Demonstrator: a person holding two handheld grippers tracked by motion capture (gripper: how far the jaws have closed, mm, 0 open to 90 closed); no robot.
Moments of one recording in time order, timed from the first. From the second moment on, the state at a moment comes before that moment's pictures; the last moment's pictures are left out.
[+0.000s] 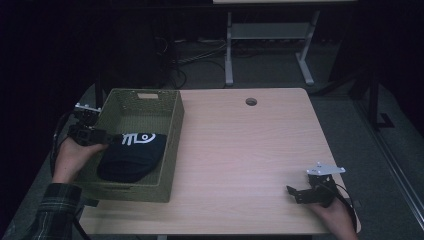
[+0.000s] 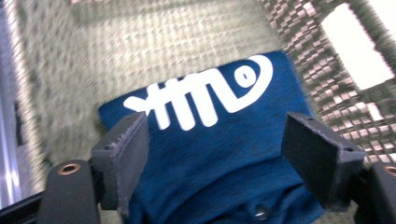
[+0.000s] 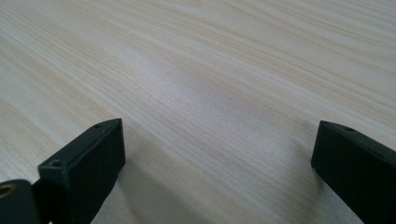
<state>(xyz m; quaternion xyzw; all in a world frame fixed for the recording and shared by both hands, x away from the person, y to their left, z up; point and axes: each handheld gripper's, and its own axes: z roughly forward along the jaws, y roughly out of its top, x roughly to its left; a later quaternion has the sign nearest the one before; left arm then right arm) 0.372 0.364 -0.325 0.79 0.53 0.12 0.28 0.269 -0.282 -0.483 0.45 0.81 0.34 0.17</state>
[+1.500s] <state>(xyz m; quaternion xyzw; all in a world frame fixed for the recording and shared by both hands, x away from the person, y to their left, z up) 0.336 0.155 -0.334 0.84 0.36 0.10 0.39 0.269 -0.283 -0.483 0.45 0.81 0.34 0.17</state>
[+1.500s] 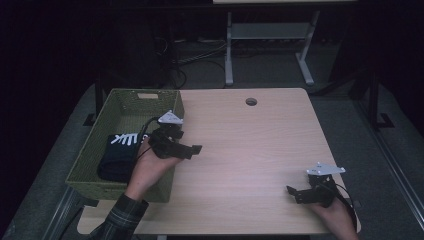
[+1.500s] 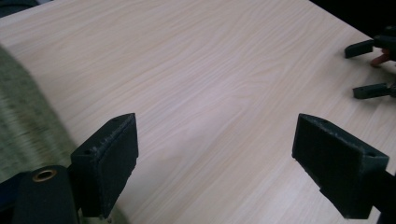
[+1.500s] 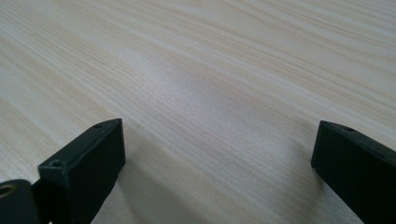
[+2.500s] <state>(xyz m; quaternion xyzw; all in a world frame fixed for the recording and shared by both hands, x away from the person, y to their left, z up) 0.319 0.084 -0.428 0.86 0.31 0.10 0.38 0.269 -0.283 -0.483 0.45 0.81 0.34 0.17</state>
